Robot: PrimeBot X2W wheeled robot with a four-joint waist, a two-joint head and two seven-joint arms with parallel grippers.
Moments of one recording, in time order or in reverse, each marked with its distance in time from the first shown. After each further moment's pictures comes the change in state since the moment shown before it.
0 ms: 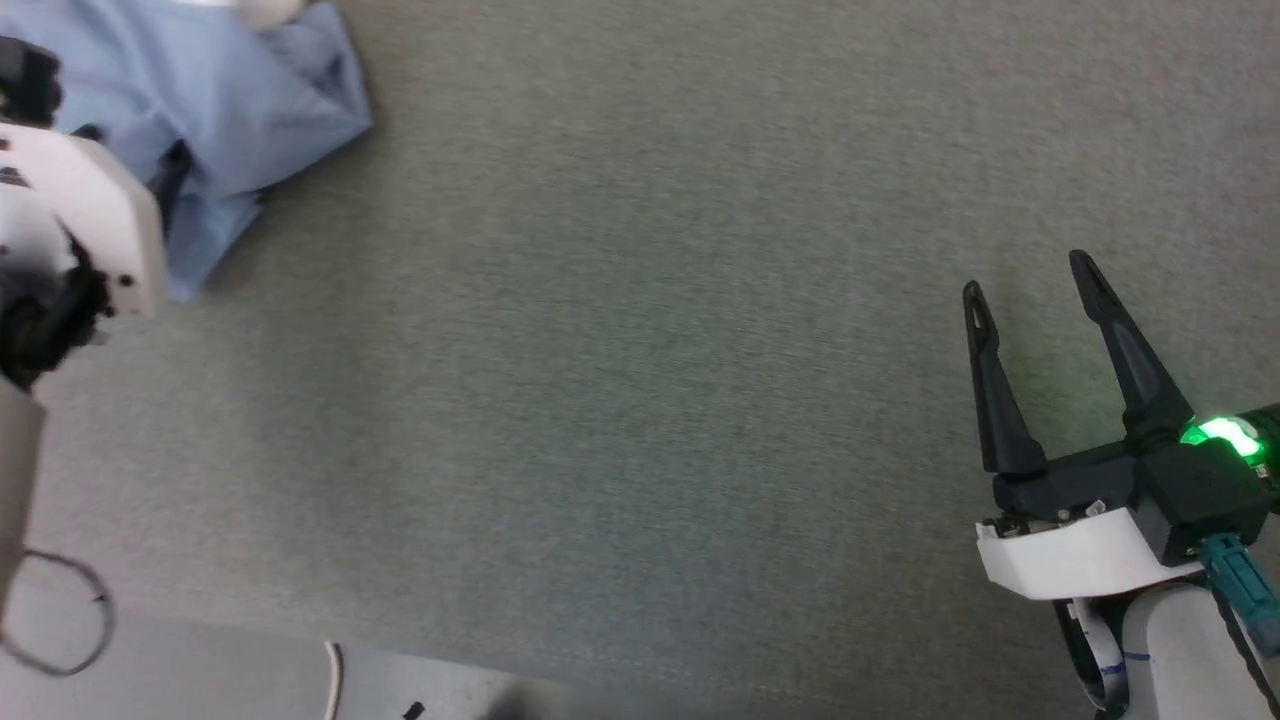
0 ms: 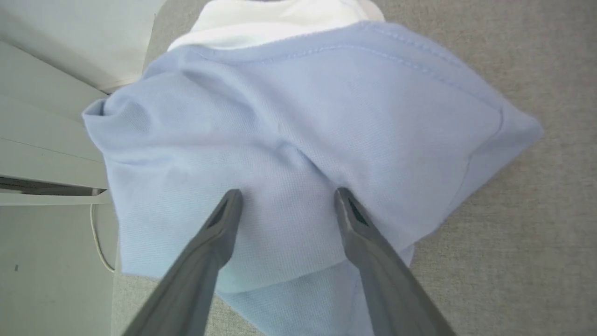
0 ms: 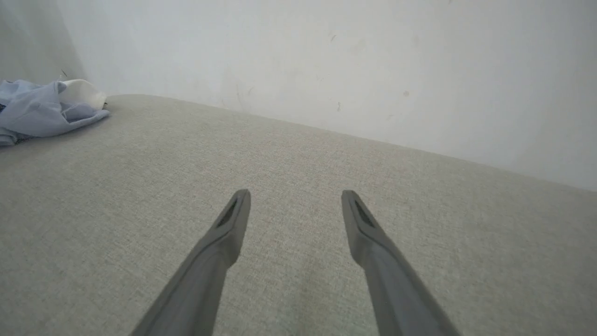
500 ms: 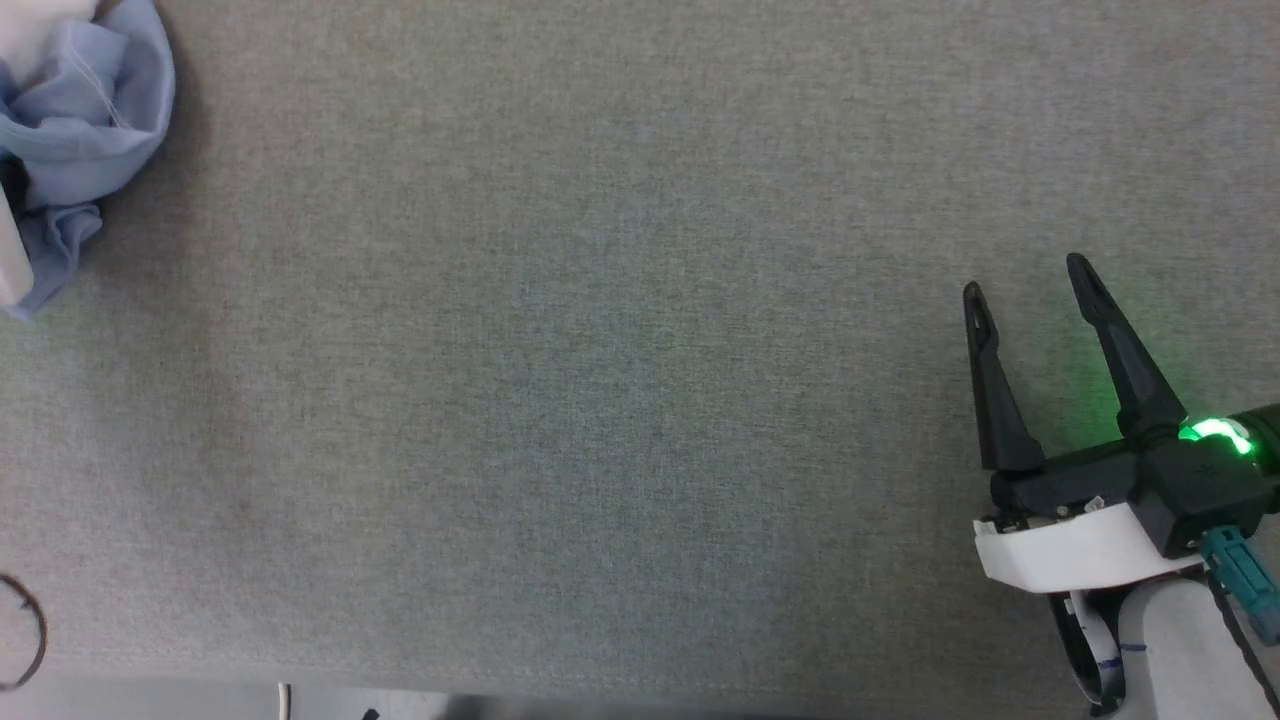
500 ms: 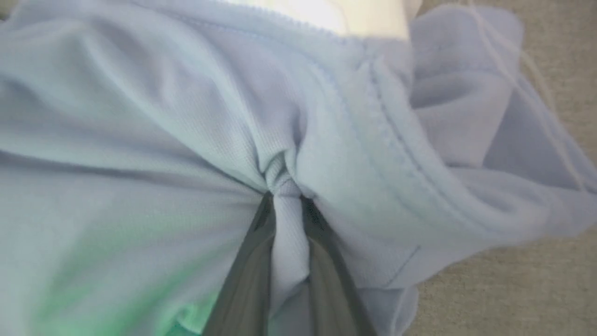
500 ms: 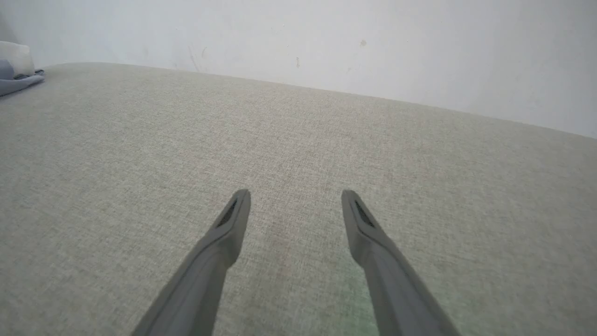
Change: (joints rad) left arm -0.042 0.173 -0.076 0.045 -0.304 0.000 0.149; right arm -0.013 0.000 -0.004 0.045 0.036 0.000 -0.025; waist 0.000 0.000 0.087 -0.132
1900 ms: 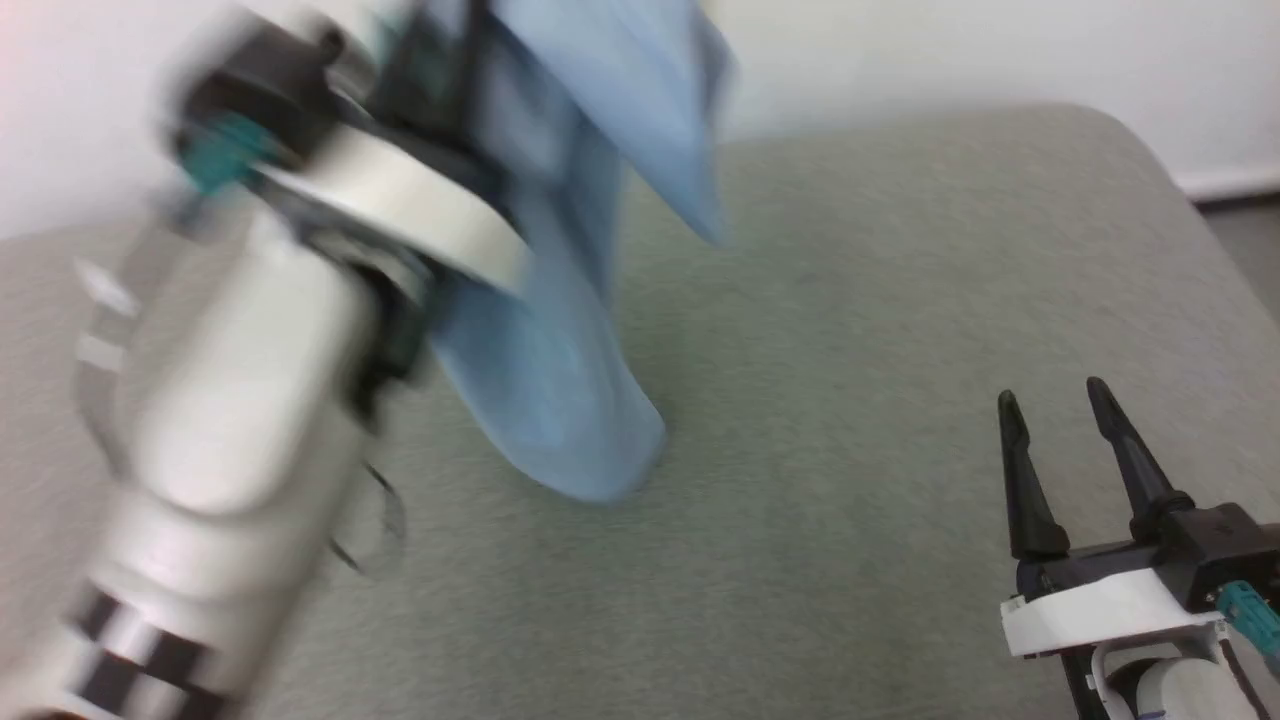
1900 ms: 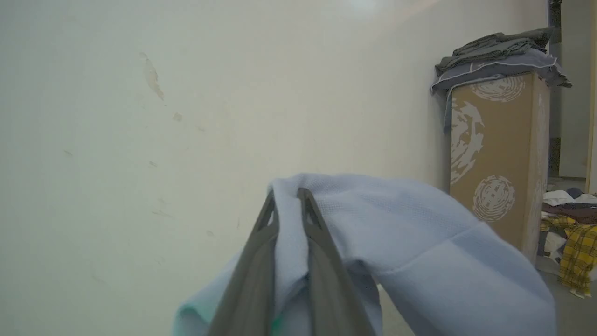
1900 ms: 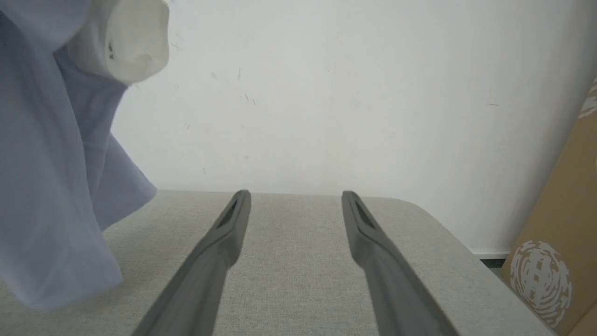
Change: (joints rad) left arm 0.031 -0.402 -0.168 -0.408 0.204 0.192 -0.711; right arm 0.122 -0.001 -0.077 0.125 0.105 0.000 -0.008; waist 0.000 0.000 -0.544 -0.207
